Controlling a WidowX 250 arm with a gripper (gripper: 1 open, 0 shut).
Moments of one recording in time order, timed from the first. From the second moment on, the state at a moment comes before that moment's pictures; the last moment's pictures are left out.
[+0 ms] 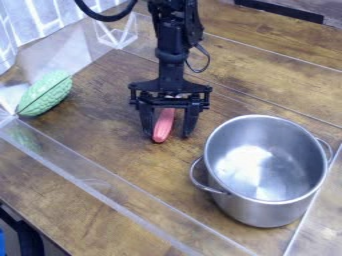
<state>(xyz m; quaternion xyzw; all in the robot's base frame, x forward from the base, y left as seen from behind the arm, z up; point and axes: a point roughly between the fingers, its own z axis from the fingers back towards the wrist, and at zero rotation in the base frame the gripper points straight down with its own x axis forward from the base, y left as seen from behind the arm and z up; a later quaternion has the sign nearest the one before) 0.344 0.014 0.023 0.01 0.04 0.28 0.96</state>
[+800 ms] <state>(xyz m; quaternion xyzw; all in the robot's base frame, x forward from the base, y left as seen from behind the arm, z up) 0.356 0.016 0.021 0.01 0.03 0.24 0.97</state>
